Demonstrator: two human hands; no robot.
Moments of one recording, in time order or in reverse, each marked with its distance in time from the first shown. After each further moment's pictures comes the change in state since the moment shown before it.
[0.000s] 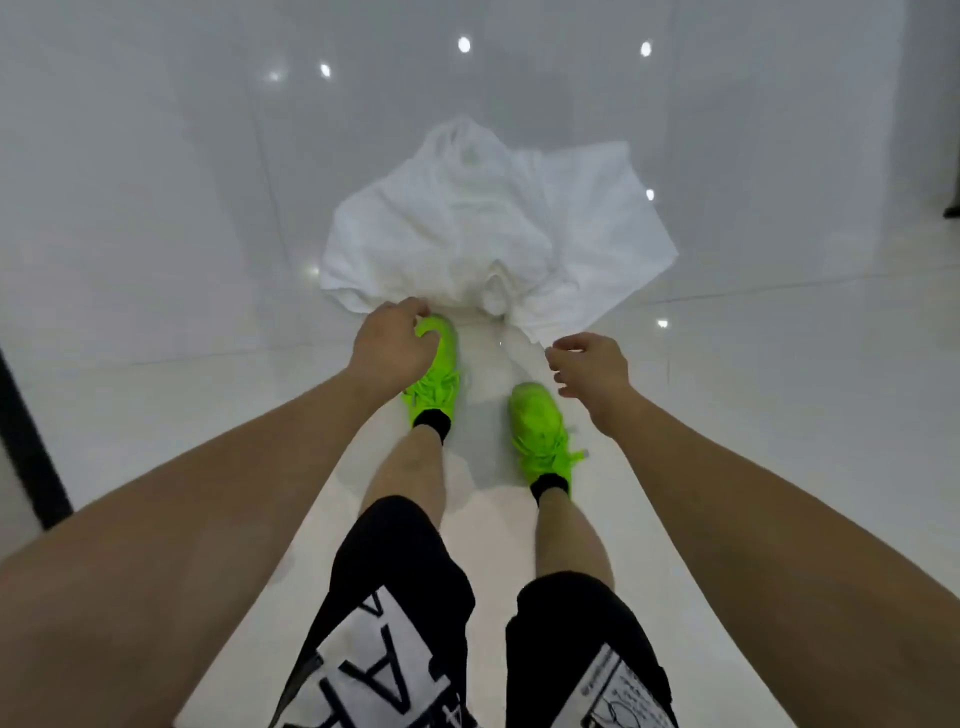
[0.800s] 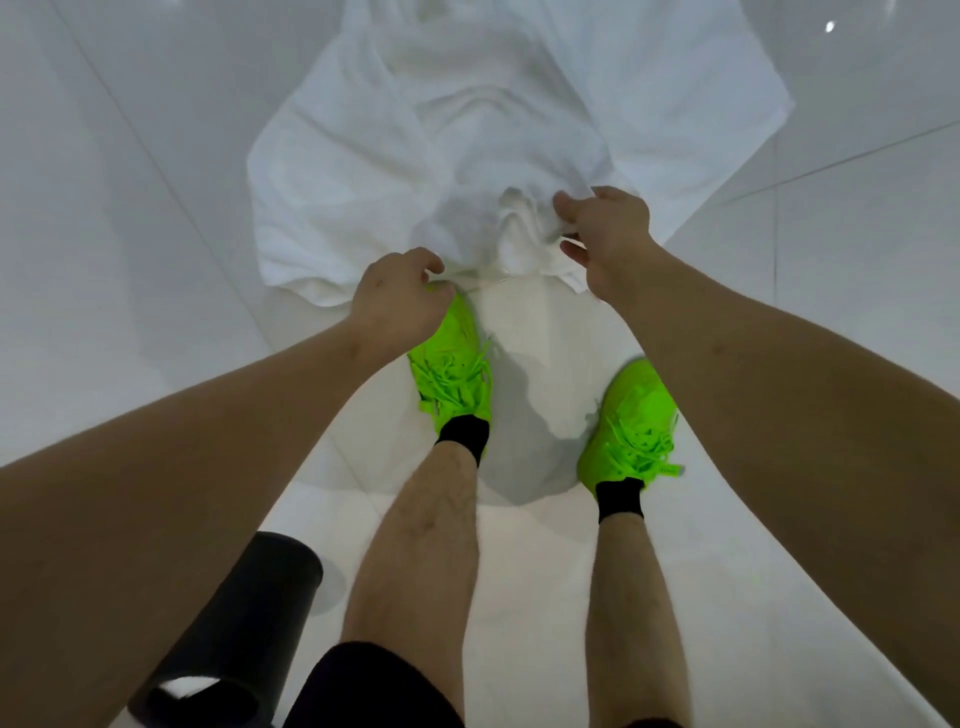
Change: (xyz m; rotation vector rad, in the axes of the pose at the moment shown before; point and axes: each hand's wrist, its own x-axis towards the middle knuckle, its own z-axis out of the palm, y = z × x) left_hand 0.182 -0.065 0.098 0.161 -0.175 0.050; right_hand 0.238 0.002 0.093 0.630 0.075 0.156
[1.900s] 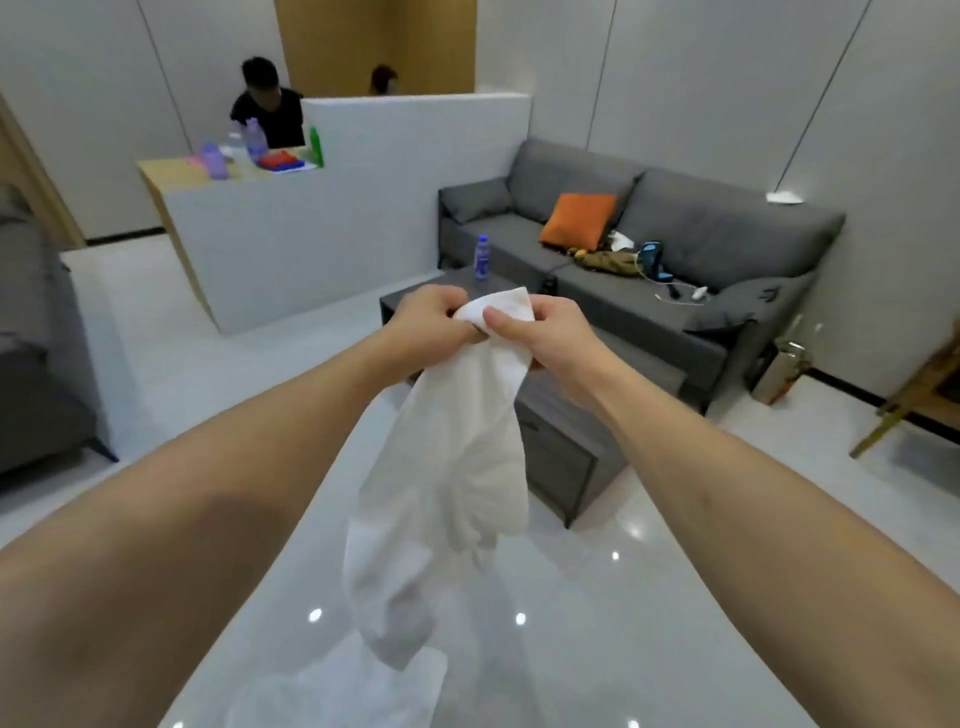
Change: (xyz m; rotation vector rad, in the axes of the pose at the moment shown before) left_hand -0.657 0.683 -0.236 -0.069 0.365 1.112; right_hand -0.701 -0.325 -0.584 0.102 -0.054 -1.299
